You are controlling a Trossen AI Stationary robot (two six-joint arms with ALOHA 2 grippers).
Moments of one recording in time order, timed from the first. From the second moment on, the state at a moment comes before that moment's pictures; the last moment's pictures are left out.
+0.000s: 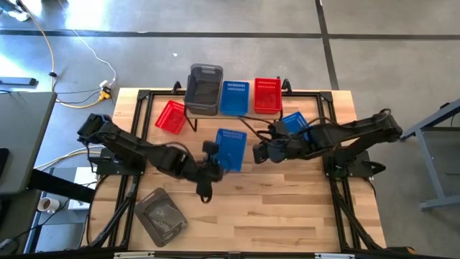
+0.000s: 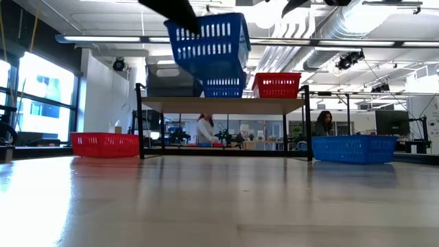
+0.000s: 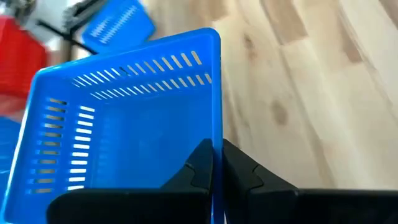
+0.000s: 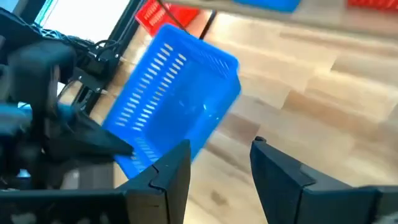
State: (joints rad) left arm -0.25 1.58 1.29 -0.63 -0.50 0.12; right arm 0.27 1.46 1.49 -0.96 0.49 1.27
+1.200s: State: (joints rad) left arm 0.35 1.48 1.49 -0.54 -0.19 0.49; right arm 0.06 1.37 1.49 -1.04 0.47 0.96
